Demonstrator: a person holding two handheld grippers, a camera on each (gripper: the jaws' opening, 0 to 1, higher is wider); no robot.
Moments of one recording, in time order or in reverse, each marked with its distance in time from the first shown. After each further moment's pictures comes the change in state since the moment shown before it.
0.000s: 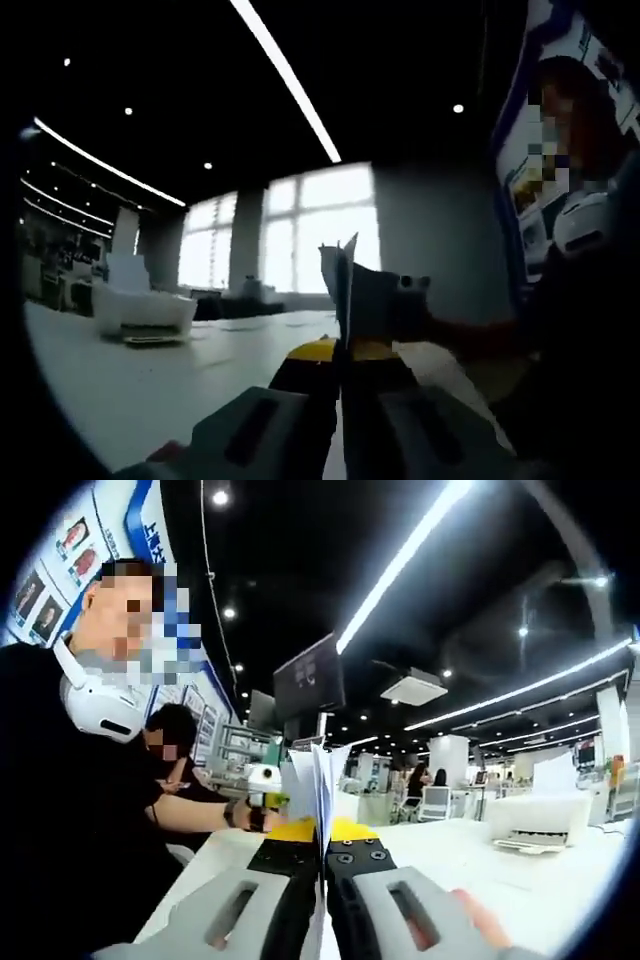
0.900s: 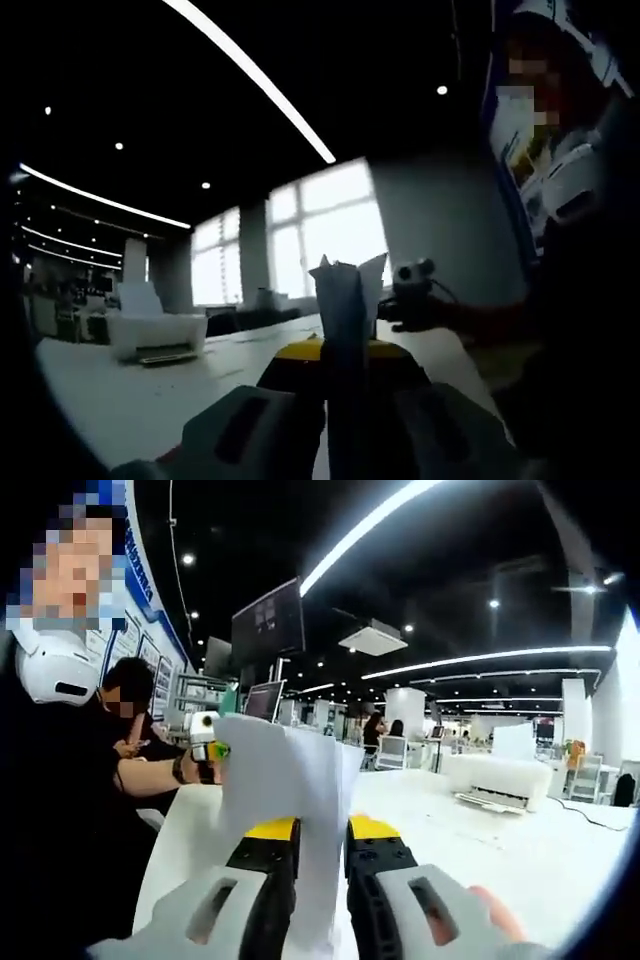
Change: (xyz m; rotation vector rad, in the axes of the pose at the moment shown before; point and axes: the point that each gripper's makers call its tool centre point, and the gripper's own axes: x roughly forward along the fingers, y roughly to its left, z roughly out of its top) left arm -0.007 -0.028 -0.007 0.092 -0.002 0.004; right arm -0.007 0.002 -0.037 0.007 0.257 -0.148
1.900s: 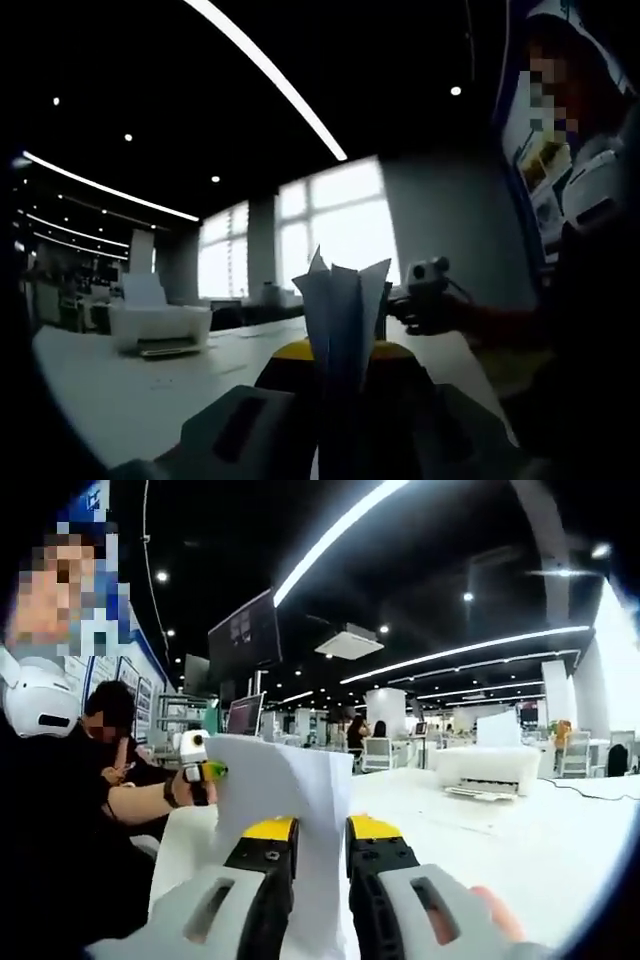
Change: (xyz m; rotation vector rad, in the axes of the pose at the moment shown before) left arm 0.013 0.011 -0.003 -0.042 0.006 0.043; right arm 0.000 -0.006 0.009 0.106 -0.034 -0.097
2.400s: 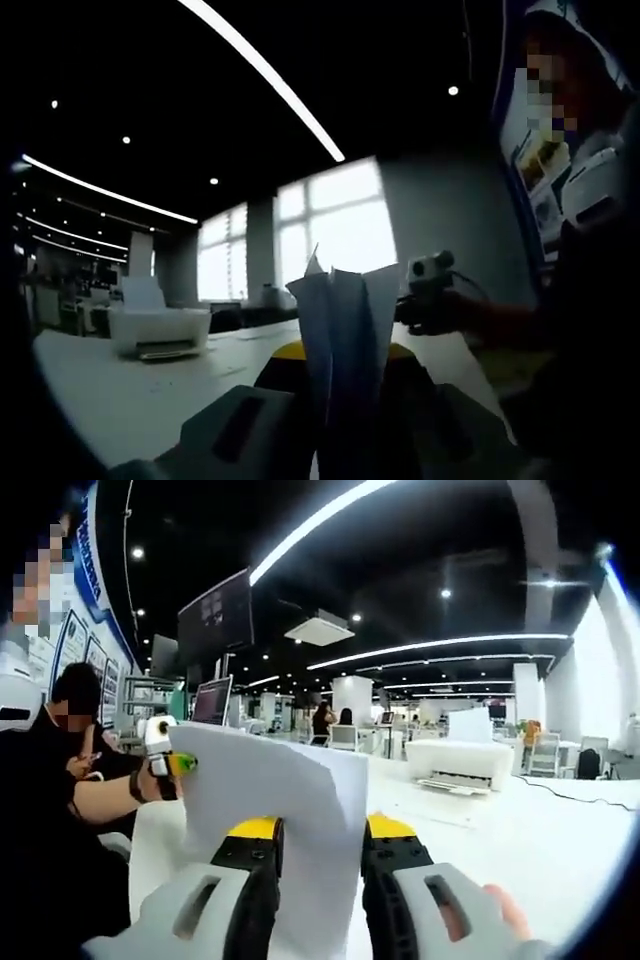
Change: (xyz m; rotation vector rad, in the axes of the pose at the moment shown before) left arm 0.002 -0.004 0.003 0.011 -0.005 -0.004; right arm 0.019 -0.001 -0.002 -0.032 0.065 -0.157
